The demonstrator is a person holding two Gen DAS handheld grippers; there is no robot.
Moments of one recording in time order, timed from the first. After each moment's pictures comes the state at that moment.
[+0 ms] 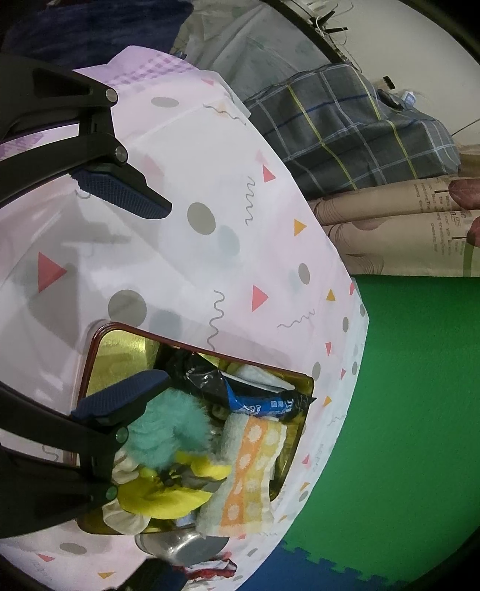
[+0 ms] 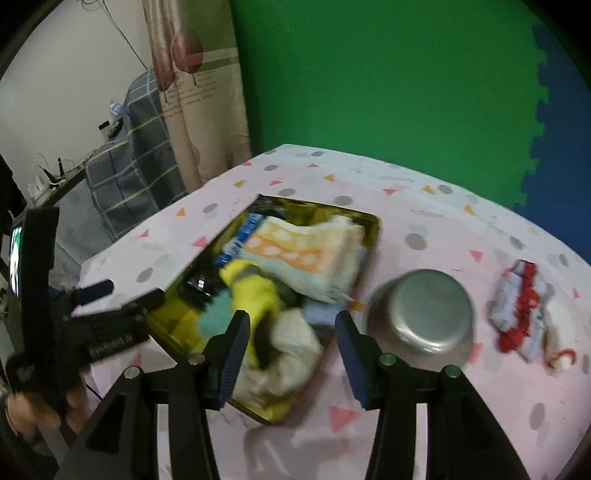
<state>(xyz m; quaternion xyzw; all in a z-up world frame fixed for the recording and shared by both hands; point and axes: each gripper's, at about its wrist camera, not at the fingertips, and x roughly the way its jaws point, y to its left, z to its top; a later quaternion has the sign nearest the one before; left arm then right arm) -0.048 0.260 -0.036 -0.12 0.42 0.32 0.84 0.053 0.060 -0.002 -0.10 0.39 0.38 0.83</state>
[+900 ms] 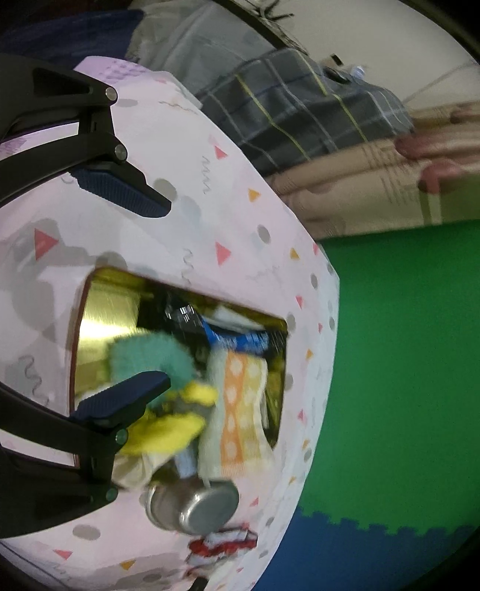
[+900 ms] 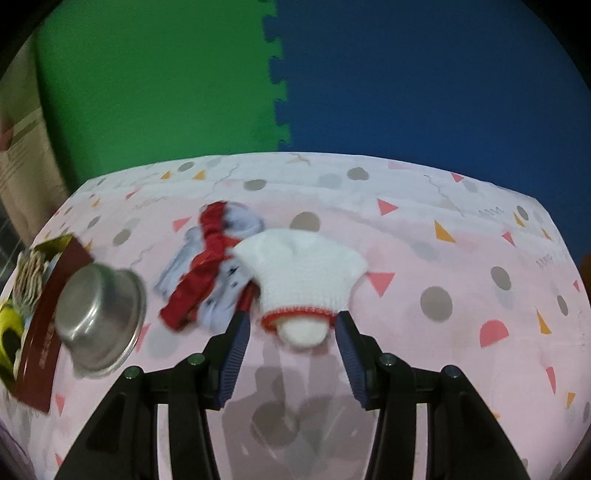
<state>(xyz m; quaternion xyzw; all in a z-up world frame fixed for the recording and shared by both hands) -0.028 0.210 -0.005 -0.05 0.40 0.27 0.87 0.196 -0.155 -0.061 -0.03 0.43 0.13 0.89</state>
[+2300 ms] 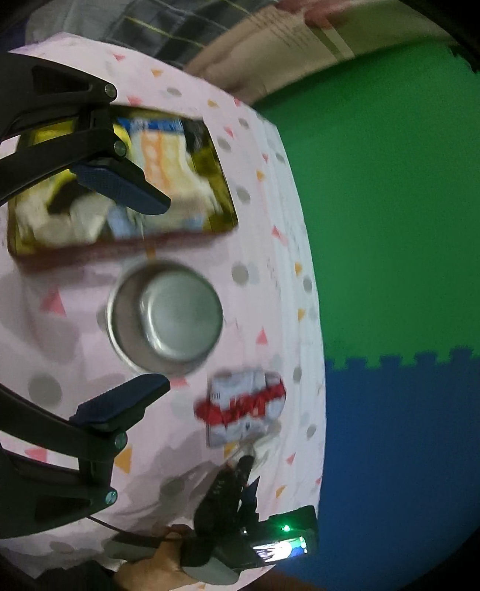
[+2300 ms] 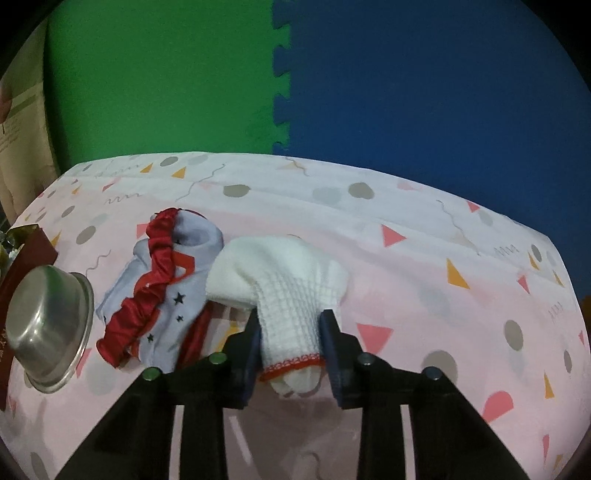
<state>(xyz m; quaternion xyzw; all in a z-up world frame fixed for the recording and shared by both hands) 0.084 0.047 0.003 0.05 0.43 0.07 0.90 0.229 -0.156 -0.083 -0.09 0.40 0.13 0.90</state>
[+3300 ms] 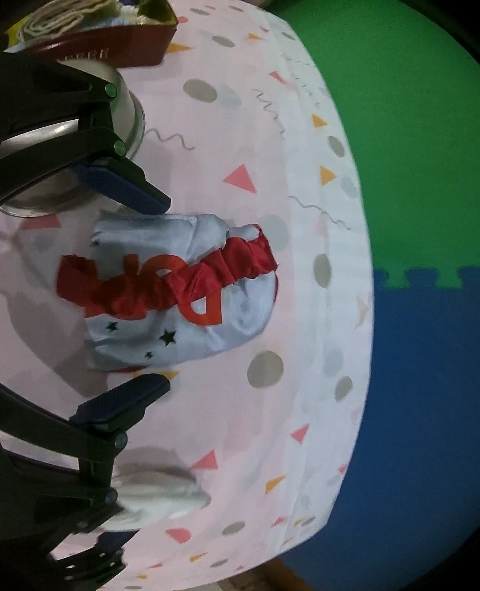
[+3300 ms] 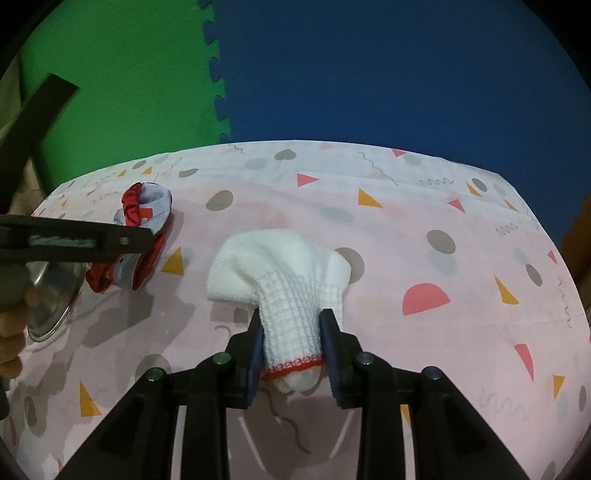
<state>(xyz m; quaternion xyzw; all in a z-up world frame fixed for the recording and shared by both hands) 0.252 -0.036 -0.085 -0.01 0.53 0.00 0.85 0.176 -0.231 -0.087 -0.03 0.41 0.08 0.91</state>
